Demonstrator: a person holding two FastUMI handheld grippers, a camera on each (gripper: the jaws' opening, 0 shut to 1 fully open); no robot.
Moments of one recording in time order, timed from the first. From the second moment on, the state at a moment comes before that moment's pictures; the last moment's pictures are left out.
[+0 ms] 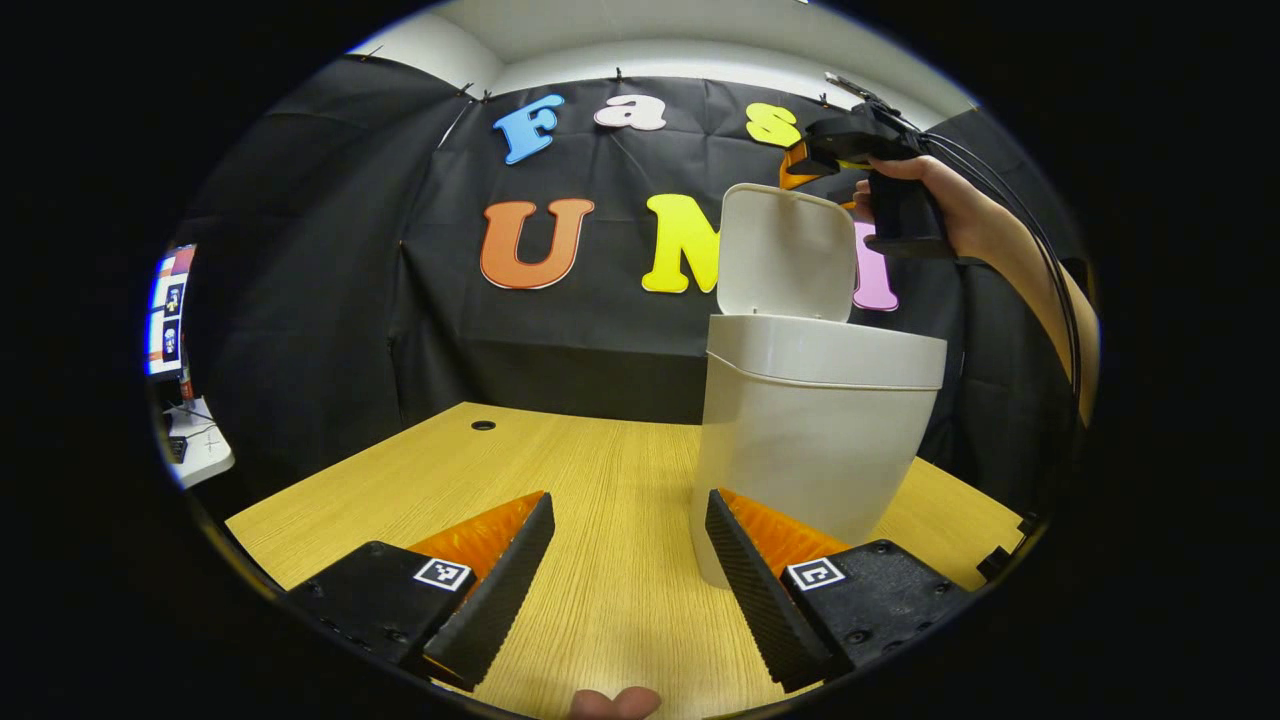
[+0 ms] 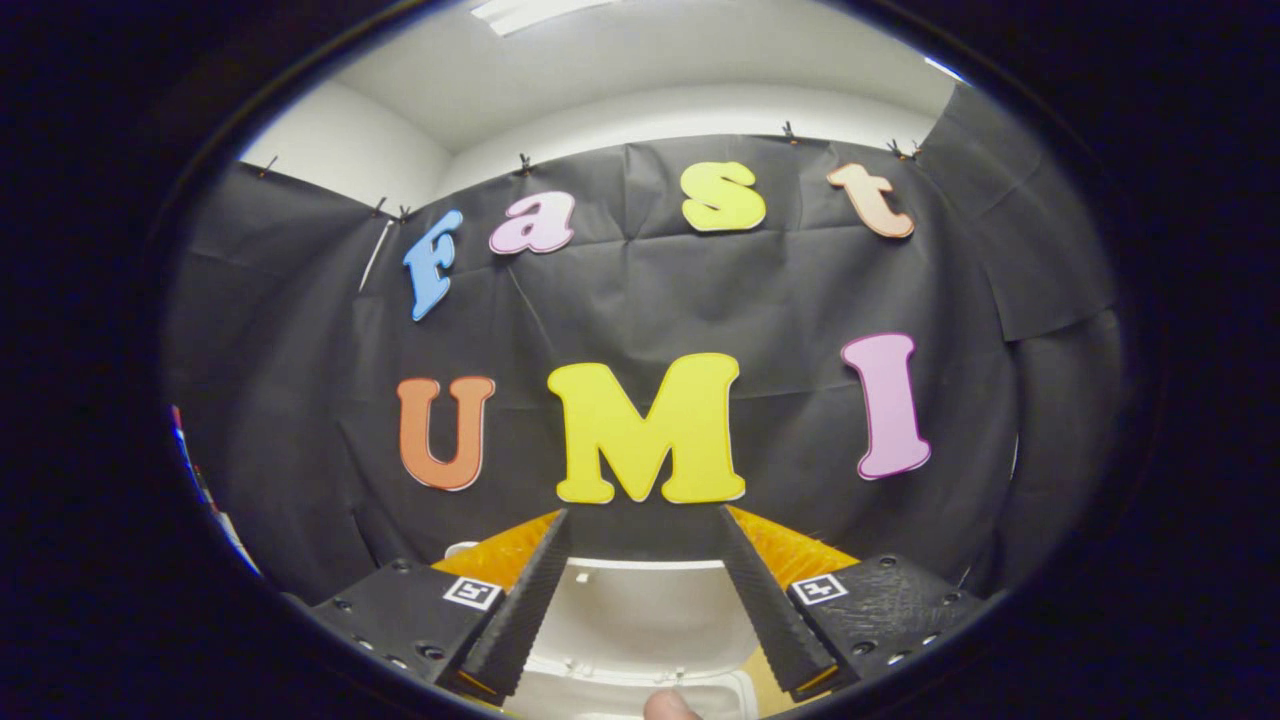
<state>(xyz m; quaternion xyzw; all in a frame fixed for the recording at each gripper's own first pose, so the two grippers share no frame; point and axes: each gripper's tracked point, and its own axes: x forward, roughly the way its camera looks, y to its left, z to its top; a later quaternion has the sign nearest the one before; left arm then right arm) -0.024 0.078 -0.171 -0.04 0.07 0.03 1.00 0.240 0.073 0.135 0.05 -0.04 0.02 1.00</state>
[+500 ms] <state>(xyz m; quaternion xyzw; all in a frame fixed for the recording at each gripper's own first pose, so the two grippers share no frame) -0.040 0.075 -0.154 -0.03 0.05 0.04 1.00 0.195 0.075 0.120 0.05 -0.02 0.02 1.00</state>
